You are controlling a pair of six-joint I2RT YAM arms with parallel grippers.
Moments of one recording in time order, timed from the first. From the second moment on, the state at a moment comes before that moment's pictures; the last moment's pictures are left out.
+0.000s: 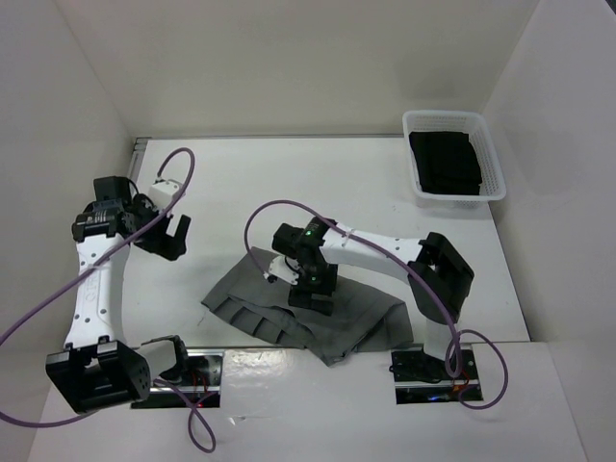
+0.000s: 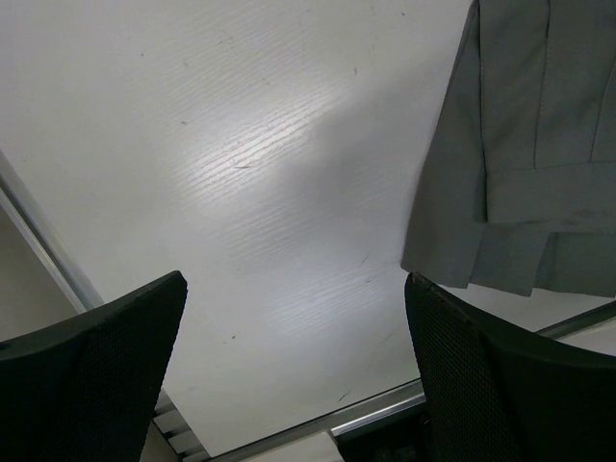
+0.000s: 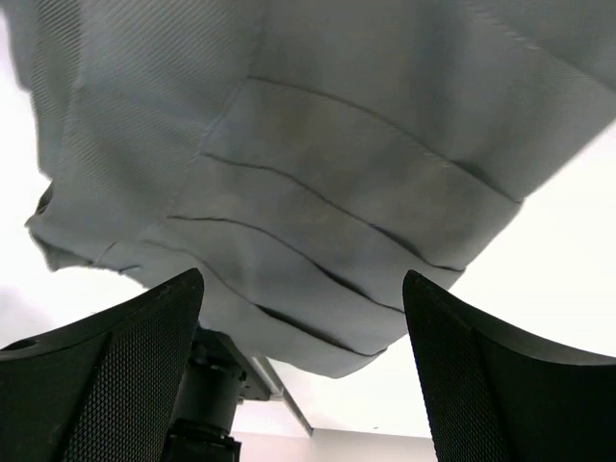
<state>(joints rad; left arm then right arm) 0.25 1.14 1.14 -1.02 0.34 0.59 1.01 1.83 1.40 -1.14 -0.09 -0.39</state>
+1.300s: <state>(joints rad) 0.43 1.37 1.21 -0.91 0.30 0.51 0.83 2.16 1.64 -0.92 0.30 -0.57</state>
